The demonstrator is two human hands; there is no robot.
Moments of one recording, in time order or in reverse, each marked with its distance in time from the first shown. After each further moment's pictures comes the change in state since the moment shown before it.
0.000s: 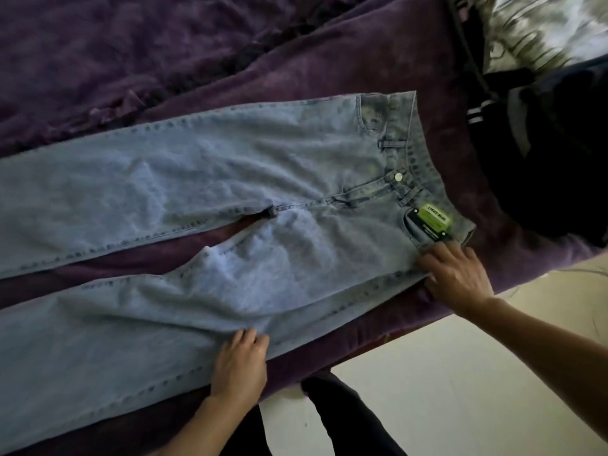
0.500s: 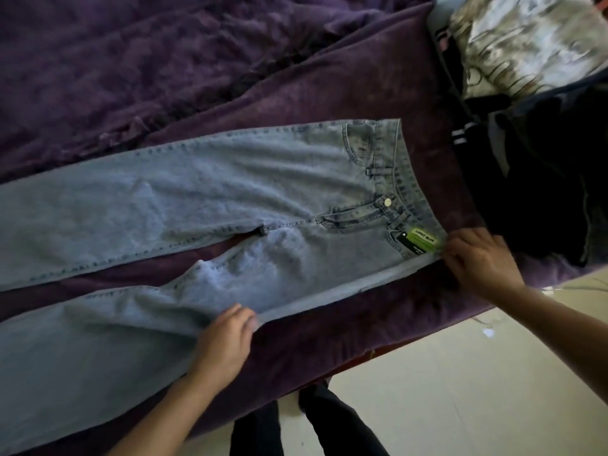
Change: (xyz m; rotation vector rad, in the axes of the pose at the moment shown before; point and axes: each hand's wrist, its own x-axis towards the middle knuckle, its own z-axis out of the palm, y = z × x) left_hand 0.032 0.003 -0.050 -0.408 0.175 -0.044; right_hand 0.018 0.074 -0.031 0.075 0.031 0.113
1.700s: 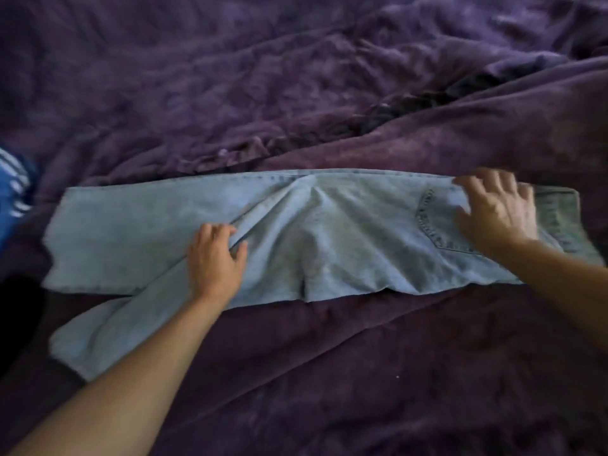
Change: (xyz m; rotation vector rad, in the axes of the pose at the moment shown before) left_hand 0.147 -0.145 -0.153 0.160 0.555 -0.313; right_hand 0.257 -0.190 -0.027 0.063 0.117 -0.037
